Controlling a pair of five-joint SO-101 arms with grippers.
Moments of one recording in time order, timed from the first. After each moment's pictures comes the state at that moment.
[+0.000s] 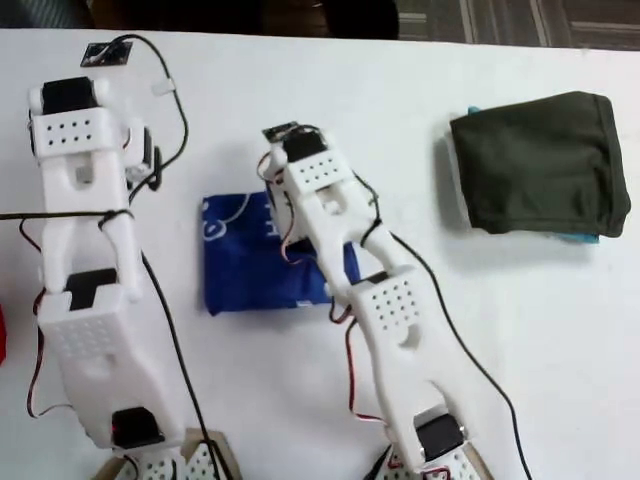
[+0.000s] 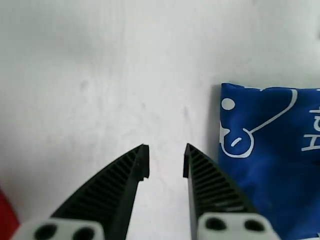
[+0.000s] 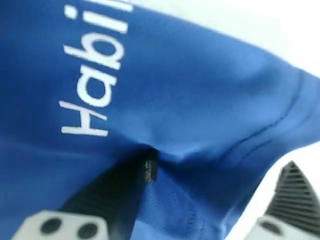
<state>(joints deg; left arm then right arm) -18.2 28.1 -38.3 99.6 -2.9 -29.8 61.6 -55.2 100.2 -1.5</state>
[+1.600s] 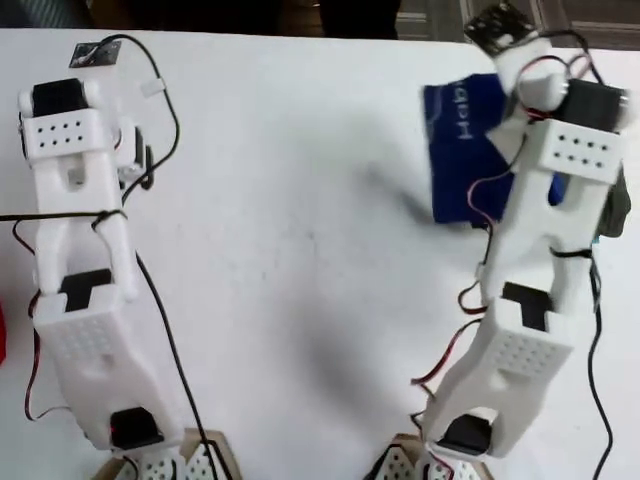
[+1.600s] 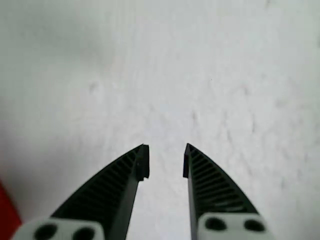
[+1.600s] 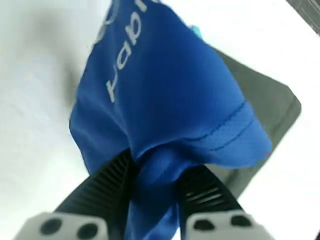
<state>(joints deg) -19.8 28.1 -38.0 98.7 -2.9 12.0 25.4 -56.6 100.3 52.4</state>
